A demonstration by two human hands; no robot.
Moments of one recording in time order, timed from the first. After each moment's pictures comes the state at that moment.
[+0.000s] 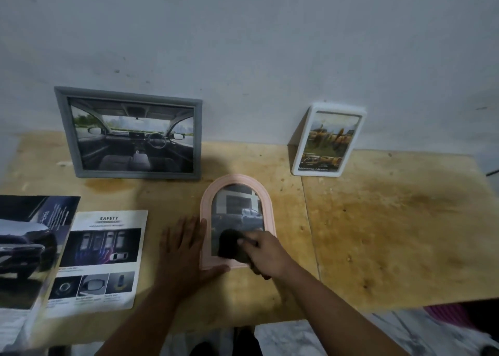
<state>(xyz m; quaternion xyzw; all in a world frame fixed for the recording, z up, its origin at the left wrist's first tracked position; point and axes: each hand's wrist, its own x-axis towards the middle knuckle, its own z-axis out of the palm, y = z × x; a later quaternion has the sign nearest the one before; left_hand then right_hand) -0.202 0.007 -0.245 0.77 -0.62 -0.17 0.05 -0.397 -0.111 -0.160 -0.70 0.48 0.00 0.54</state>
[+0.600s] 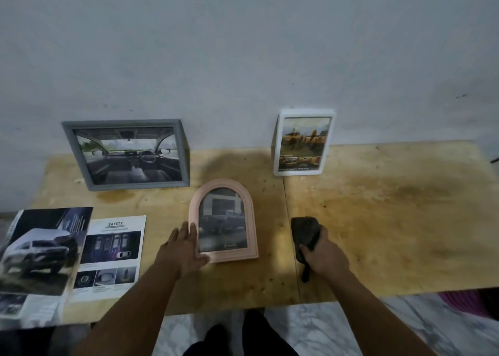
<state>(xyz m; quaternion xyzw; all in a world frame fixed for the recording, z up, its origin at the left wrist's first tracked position) -0.223 -0.034 -0.167 0.77 -0.51 -0.36 -0.15 -0.580 -0.171 -0.158 -0.62 0.69 0.14 0.35</state>
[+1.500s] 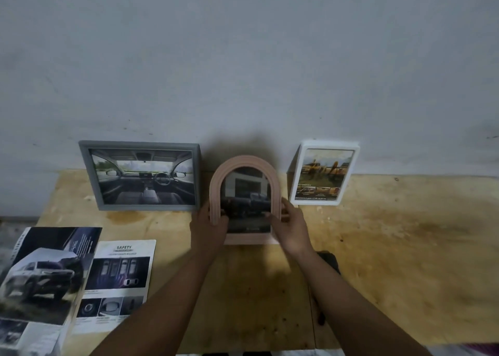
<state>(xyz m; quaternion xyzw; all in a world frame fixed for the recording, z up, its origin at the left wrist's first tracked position) -0.221 -0.143 -0.131 0.83 -0.27 -0.35 0.34 -0.416 -0.238 -0.111 -0.64 0.55 -0.19 0.51</state>
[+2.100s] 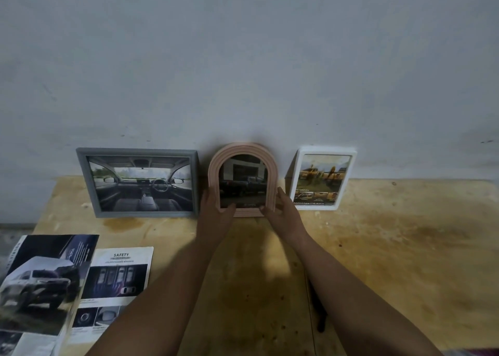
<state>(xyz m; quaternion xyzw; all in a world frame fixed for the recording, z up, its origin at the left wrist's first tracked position) -0.220 -0.186 -0.116 0.82 -0.31 -0.33 0.36 -0.394 -0.271 -0.102 -0.66 0.54 -0.16 0.51</state>
